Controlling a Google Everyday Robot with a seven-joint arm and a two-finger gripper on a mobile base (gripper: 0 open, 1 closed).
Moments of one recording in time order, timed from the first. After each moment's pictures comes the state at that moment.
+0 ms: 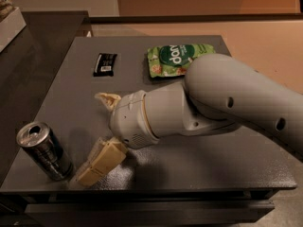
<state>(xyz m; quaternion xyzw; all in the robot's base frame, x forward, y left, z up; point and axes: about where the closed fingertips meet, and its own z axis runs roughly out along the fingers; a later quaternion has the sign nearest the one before) 0.375 0.124 0.896 -0.60 0.60 0.35 0.40</state>
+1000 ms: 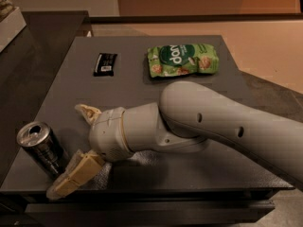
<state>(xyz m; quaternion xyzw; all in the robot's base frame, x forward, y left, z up) 0.368 0.174 0.870 -0.58 0.57 0.40 0.42</state>
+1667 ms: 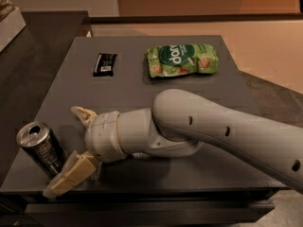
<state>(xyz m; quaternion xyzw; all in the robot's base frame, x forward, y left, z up) 0.377 0.191 0.855 -0.57 0.56 0.41 0.43</state>
